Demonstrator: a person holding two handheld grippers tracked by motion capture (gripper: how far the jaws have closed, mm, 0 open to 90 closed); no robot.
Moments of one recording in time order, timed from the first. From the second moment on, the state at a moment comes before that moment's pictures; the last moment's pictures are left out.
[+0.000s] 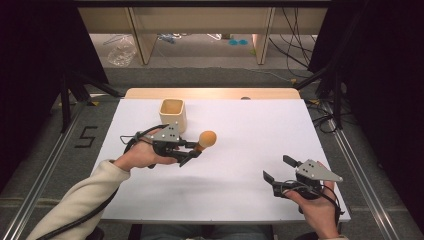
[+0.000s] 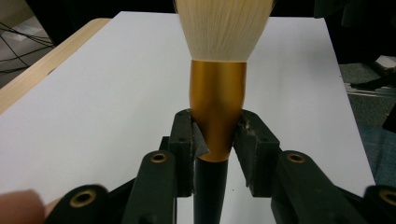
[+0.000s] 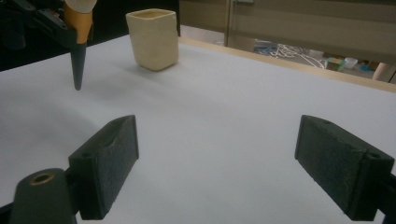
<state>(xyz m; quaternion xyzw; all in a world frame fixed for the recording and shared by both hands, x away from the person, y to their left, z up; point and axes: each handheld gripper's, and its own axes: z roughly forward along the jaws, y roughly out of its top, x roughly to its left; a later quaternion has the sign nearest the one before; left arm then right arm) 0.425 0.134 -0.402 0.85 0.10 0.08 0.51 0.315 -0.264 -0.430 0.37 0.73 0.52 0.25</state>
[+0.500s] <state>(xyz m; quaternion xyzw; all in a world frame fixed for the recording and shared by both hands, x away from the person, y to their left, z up) 0.425 0.136 -0.400 0.85 0.11 0.09 0.52 0.315 -0.264 -0.430 0.37 0.73 0.52 0.25</state>
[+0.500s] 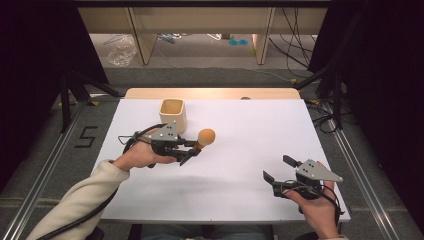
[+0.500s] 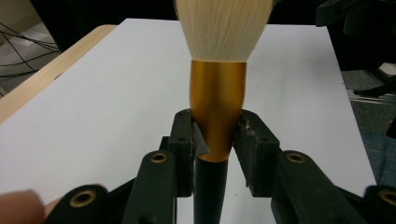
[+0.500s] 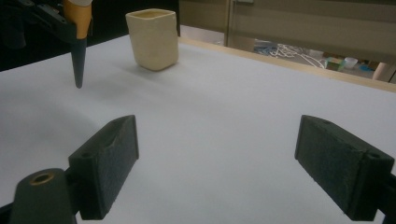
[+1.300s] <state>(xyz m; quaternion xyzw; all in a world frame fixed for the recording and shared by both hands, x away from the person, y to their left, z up) 0.427 0.141 -0.397 0.83 0.11 0.10 0.53 0.315 -0.264 -0.430 0.37 0.73 0.52 0.25</state>
